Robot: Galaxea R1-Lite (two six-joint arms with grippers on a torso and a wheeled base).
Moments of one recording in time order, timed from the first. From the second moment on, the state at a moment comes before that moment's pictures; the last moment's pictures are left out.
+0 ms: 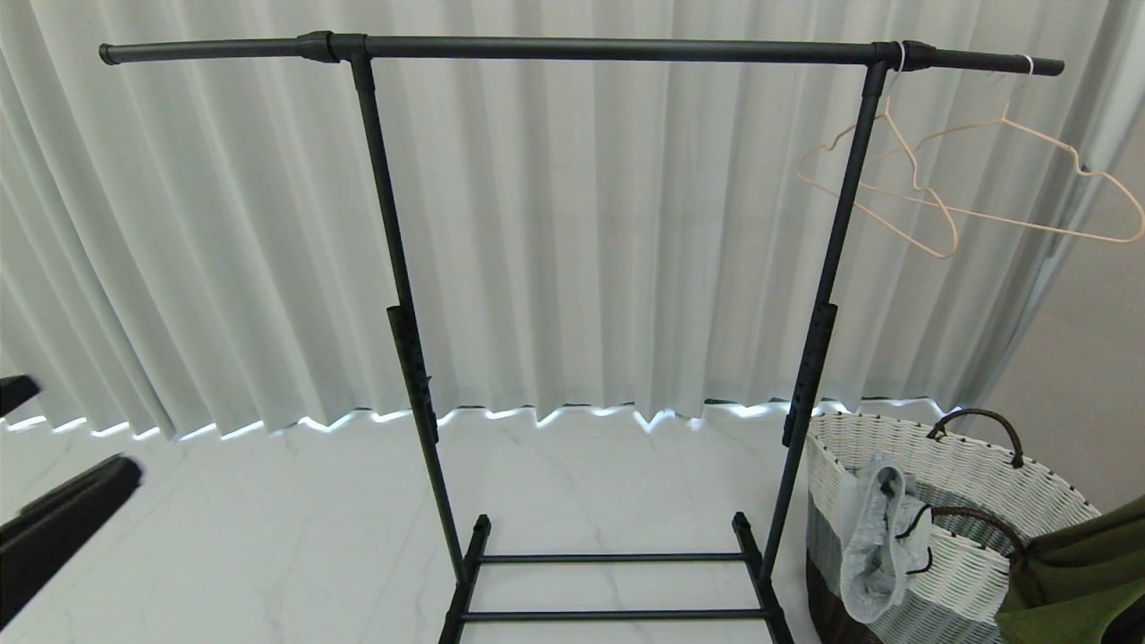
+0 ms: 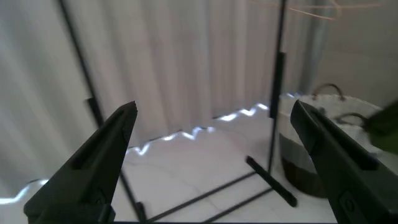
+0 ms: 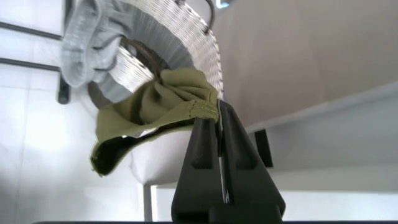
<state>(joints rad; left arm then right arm) -0.42 0.68 -0.50 -0.24 -0.08 0.10 -0.19 0.93 -0.75 0.29 -0.13 -0.53</state>
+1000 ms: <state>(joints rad) -1.05 1.97 -1.05 -0.55 -0.05 -0.48 -0.02 0.91 -0.81 0.29 0.15 -0.35</state>
